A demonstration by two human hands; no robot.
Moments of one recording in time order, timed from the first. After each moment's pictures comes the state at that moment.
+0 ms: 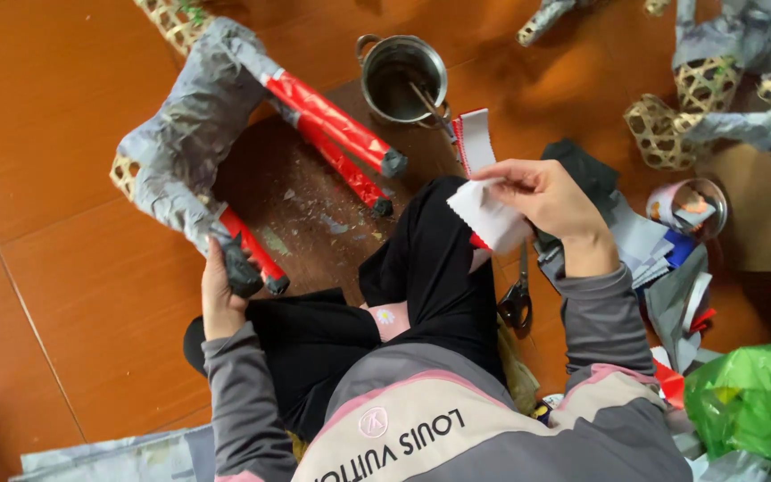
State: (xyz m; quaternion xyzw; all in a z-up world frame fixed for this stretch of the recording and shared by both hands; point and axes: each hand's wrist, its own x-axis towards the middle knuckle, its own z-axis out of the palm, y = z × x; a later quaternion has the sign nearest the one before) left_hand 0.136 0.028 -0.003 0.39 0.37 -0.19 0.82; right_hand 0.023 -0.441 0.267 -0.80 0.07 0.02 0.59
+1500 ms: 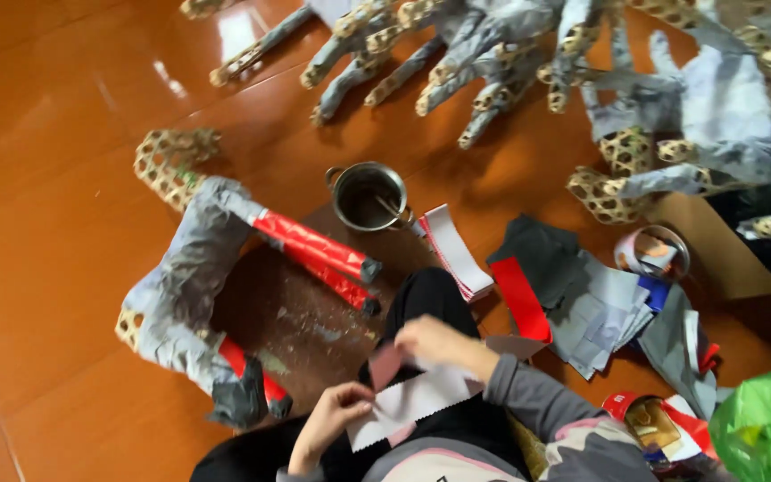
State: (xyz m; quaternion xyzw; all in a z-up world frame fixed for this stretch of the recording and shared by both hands) left_hand 0.050 -0.095 0.066 0.64 -0.18 -0.49 0.57; right_hand 0.022 -0.379 0.081 -0.89 -0.13 0.18 0.40
